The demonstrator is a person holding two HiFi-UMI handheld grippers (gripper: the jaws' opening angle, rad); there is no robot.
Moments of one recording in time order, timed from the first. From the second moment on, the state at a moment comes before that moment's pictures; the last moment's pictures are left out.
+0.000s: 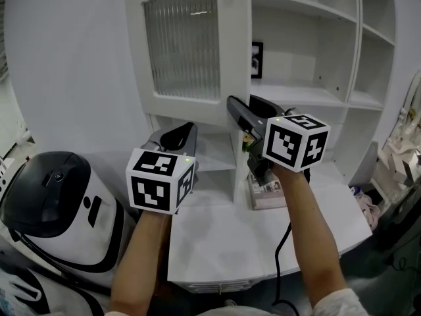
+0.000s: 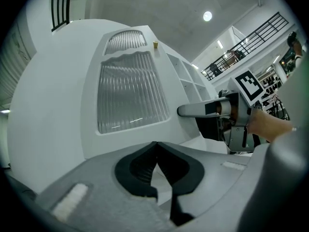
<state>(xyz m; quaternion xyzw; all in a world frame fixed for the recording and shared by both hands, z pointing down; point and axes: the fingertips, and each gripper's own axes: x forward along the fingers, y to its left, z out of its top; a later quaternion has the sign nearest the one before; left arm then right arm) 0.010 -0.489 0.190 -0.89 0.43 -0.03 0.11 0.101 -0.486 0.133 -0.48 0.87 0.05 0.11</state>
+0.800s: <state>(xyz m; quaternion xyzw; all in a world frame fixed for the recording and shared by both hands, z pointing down) 0.032 -0.530 0.188 -0.89 0.44 -0.03 0.11 0.144 -0.539 0.131 -0.55 0.83 0.06 0.10</state>
